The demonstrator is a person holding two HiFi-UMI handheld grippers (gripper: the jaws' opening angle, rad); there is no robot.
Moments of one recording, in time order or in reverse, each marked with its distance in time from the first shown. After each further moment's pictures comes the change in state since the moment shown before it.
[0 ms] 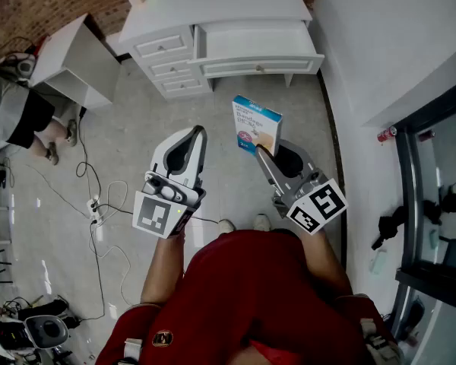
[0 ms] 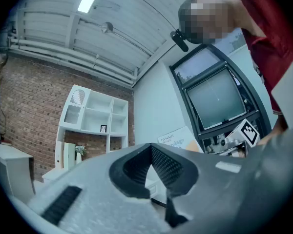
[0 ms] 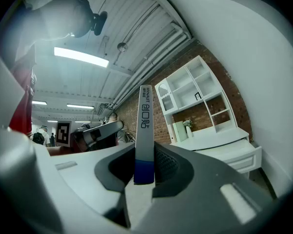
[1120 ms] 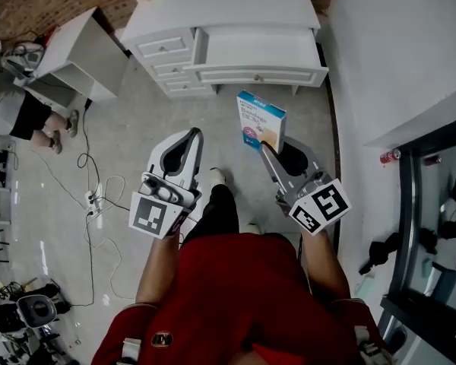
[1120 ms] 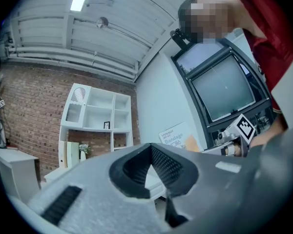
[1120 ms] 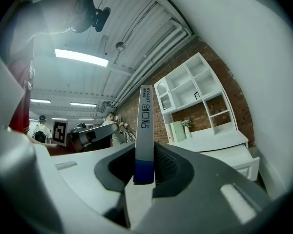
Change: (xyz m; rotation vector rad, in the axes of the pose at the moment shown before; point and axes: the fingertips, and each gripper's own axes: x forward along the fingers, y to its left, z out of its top) left arm 0.077 -0.010 -0.033 0.037 0.047 0.076; right arm -0.005 -0.103 0.016 -0.026 0.029 0.045
